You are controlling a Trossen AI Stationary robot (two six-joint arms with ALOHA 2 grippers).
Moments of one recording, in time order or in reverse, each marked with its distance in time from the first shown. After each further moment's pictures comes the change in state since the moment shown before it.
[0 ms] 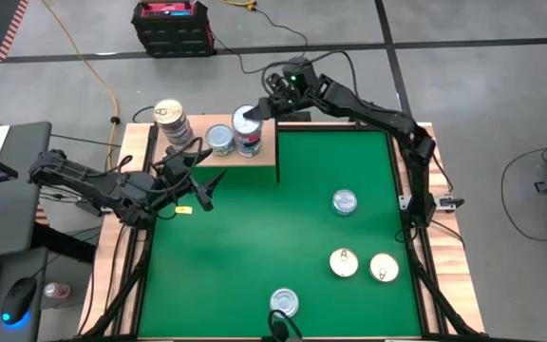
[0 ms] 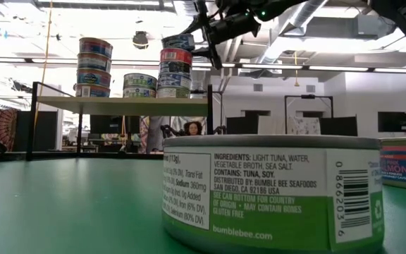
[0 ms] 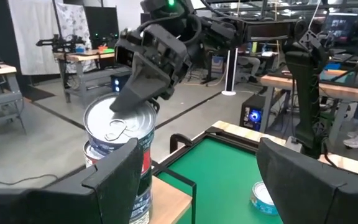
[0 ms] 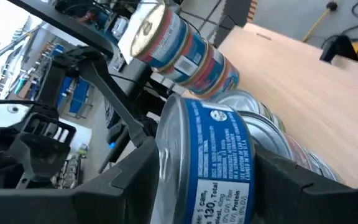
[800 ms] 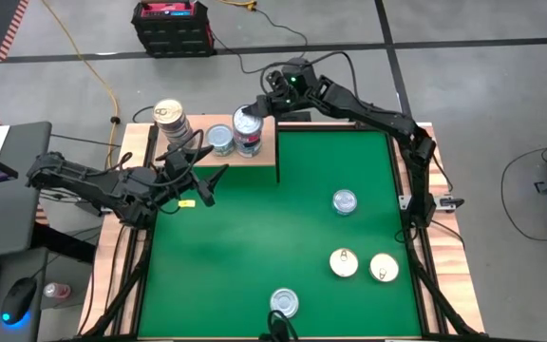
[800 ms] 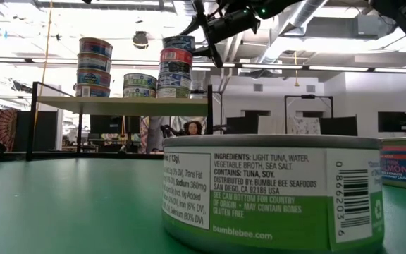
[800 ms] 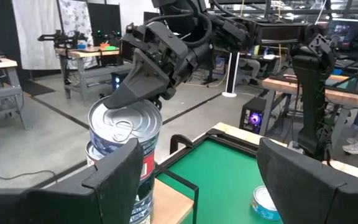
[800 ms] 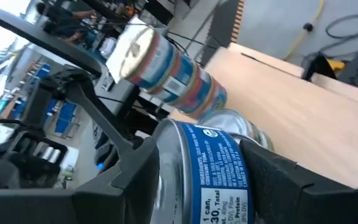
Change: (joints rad) left arm 0.063 0.000 0.000 0.000 0.050 -0.032; right arm 0.016 -0.005 0.001 0.022 0.121 0.023
